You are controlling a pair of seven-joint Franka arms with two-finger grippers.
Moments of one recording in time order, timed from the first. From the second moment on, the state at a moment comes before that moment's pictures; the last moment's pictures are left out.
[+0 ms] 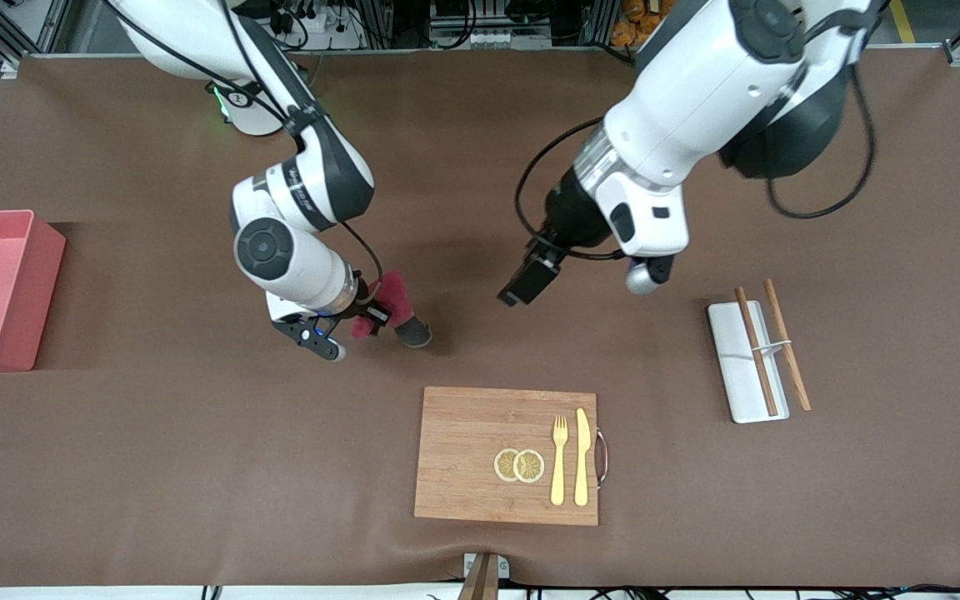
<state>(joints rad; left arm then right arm) -0.34 0.35 -0.28 -1.26 -0.19 1.95 -1.52 0.49 0.45 -0.02 -1.80 0.16 2.22 0.85</state>
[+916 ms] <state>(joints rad) -0.04 0.20 -0.27 -1.26 0.04 1.45 -0.68 0.08 0.48 -0.05 -1.99 0.07 2.44 0.00</state>
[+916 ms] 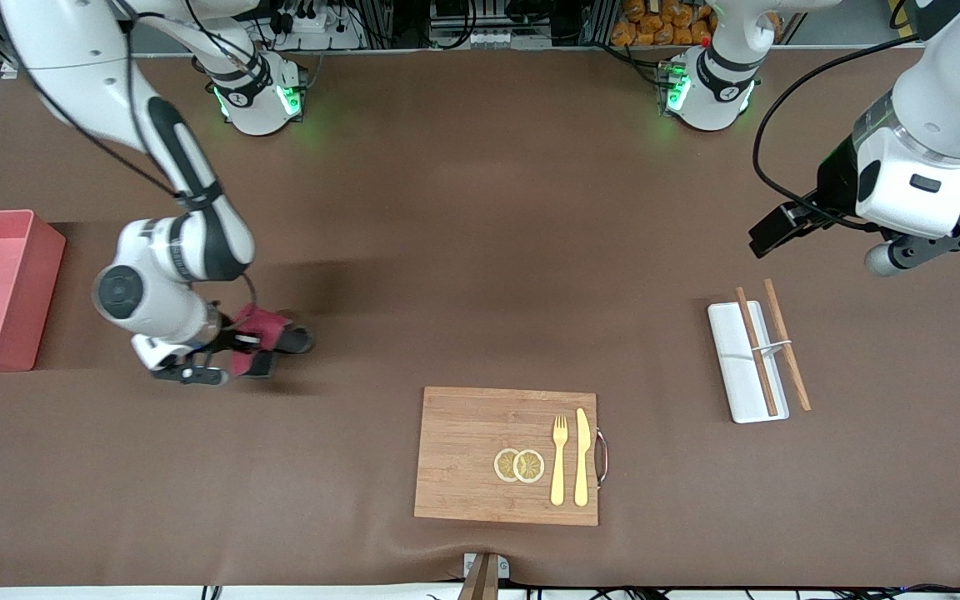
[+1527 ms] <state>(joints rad) 0.00 0.05 -0.11 -1.44 -0.01 1.51 -0.30 -0.30 0.50 -0.05 -1.82 -0.02 2.42 -0.81</state>
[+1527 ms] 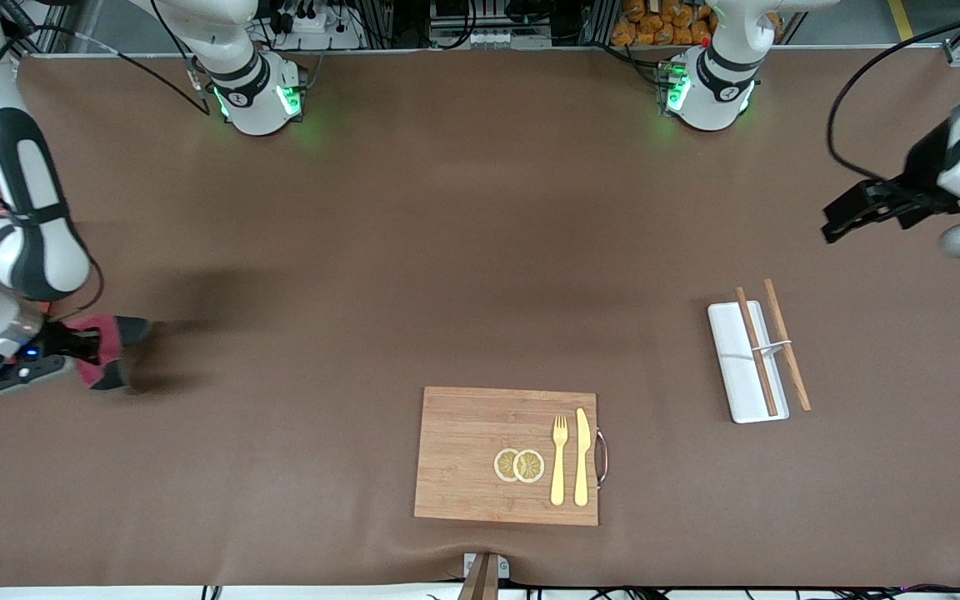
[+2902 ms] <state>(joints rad) -0.02 -0.02 -0.04 -1.51 -0.01 1.54 -0.23 0.31 0.53 0.09 -1.82 0.01 2.30 0.45</state>
